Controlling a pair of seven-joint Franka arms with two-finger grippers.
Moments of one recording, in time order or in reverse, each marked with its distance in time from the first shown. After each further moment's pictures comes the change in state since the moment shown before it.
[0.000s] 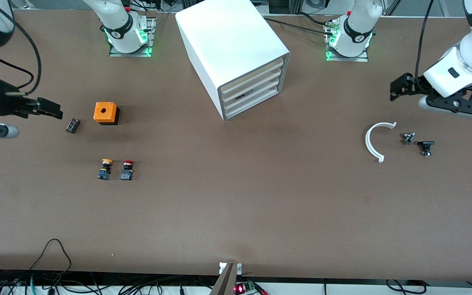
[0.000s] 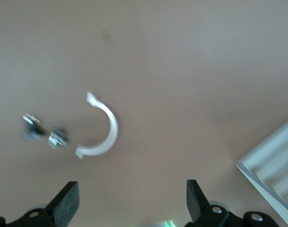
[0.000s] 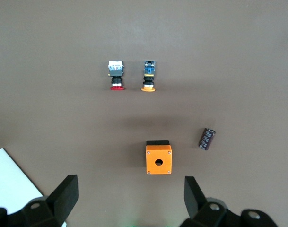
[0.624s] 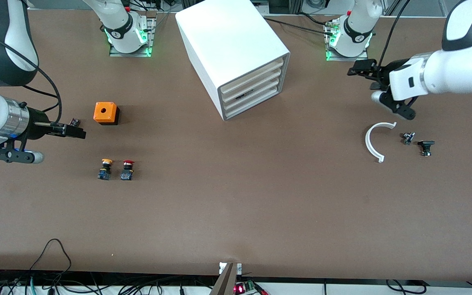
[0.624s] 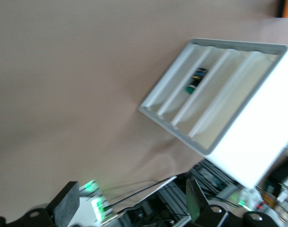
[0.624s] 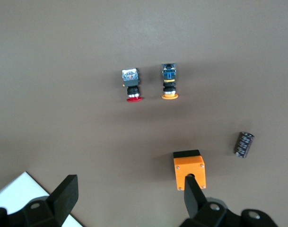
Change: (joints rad) left arm -0.002 0.102 -0.004 -0.045 -0.405 -0.140 0.177; right arm 0.016 0.086 0.006 -0.032 0.079 0.125 0.146
